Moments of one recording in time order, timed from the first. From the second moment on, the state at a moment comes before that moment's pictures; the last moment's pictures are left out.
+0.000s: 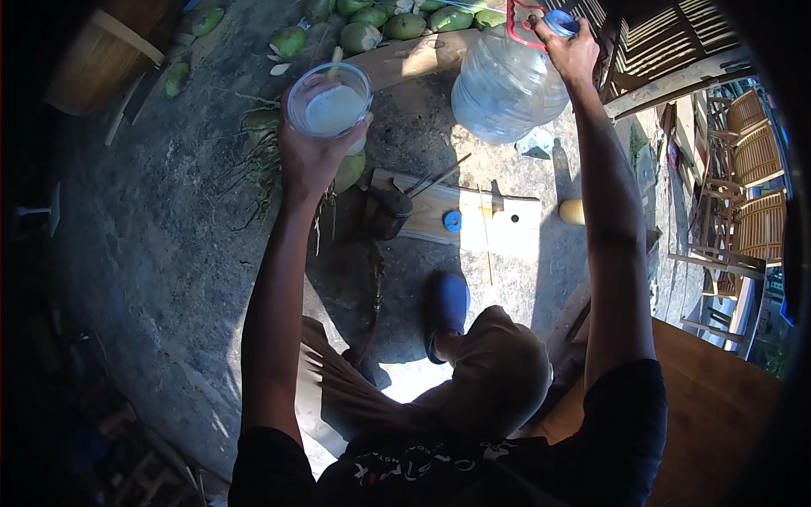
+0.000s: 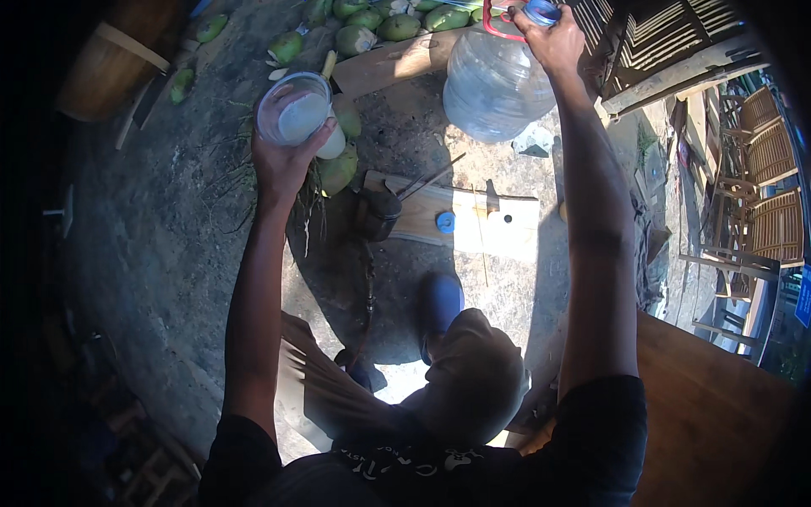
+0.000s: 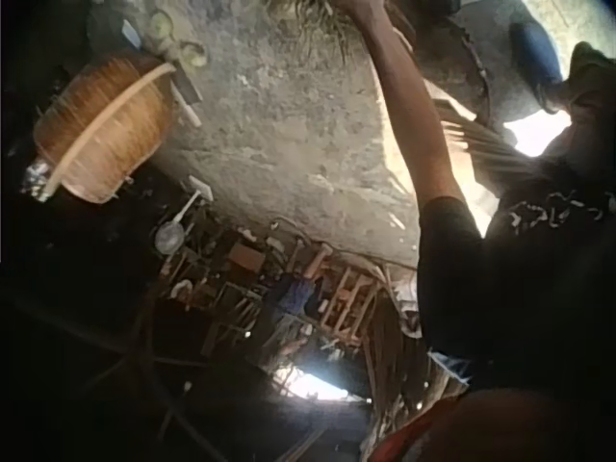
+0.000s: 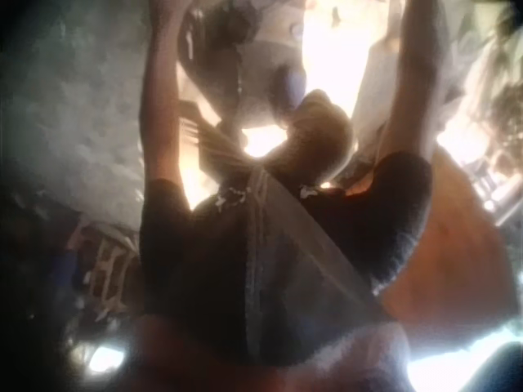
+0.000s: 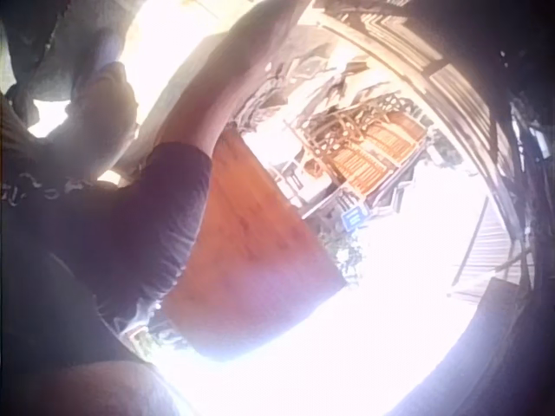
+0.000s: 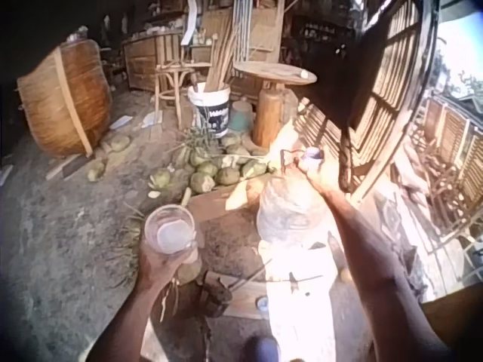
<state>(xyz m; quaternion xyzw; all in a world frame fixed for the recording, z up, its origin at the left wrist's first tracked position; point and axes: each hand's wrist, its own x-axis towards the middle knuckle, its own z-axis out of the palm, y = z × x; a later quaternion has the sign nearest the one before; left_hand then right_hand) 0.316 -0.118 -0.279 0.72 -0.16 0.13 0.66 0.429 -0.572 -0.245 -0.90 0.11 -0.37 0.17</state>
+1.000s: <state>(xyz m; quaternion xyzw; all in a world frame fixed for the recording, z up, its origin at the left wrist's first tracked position) 0.251 -0.086 -0.295 0.76 -0.20 0.07 0.61 0.124 -0.406 -0.531 -0.97 0.08 0.17 0.18</state>
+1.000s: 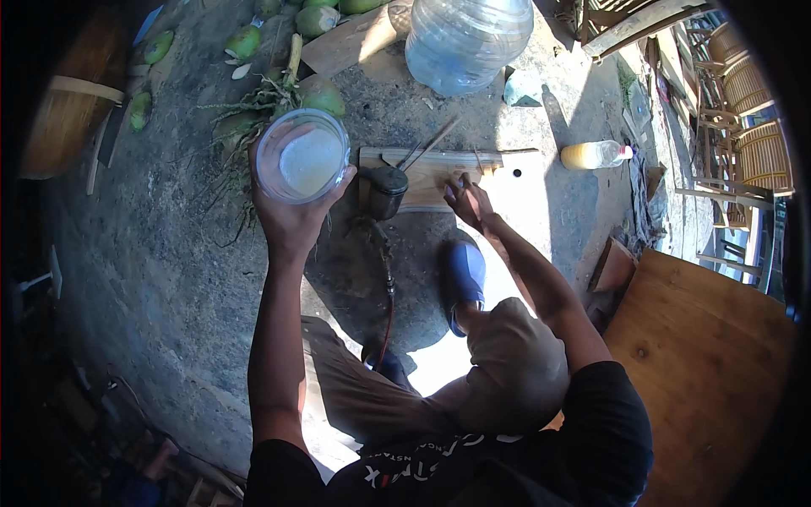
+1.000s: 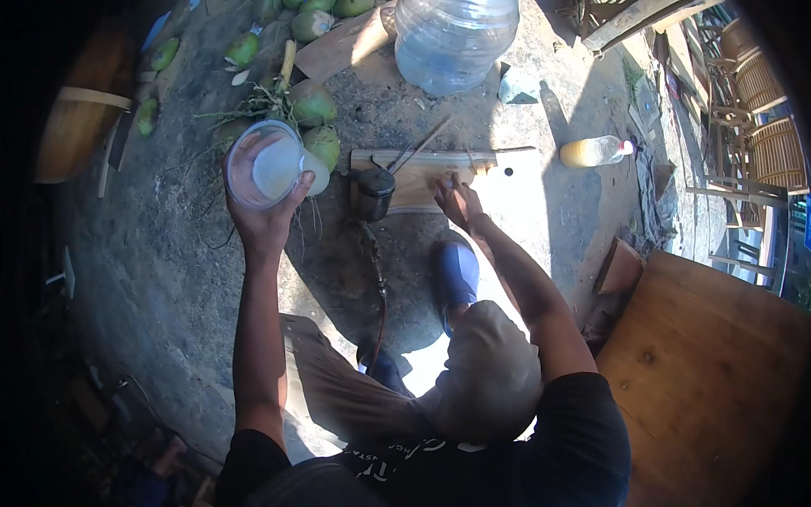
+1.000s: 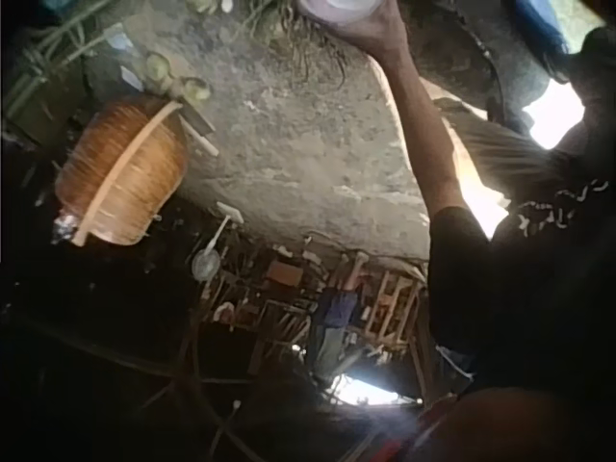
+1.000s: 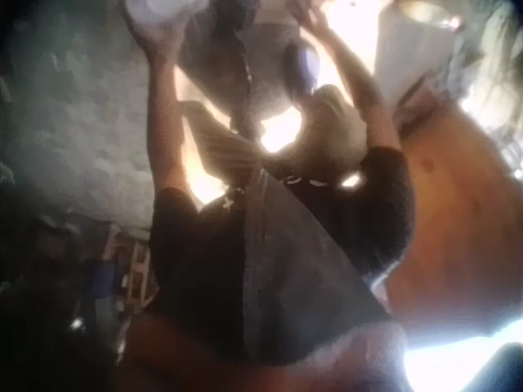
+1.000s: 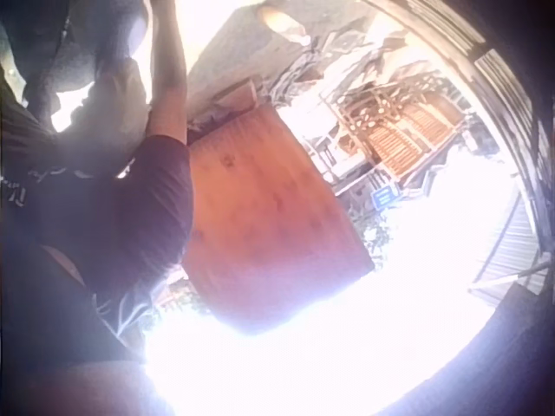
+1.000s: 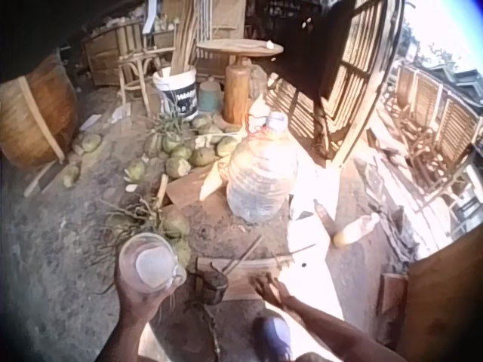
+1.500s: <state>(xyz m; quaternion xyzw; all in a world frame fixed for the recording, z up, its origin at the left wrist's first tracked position) 0.227 -0.080 -0.281 0.75 -0.20 0.06 0.63 0.449 -0.568 -0.155 -1.00 -0.02 -0.04 -0.08</state>
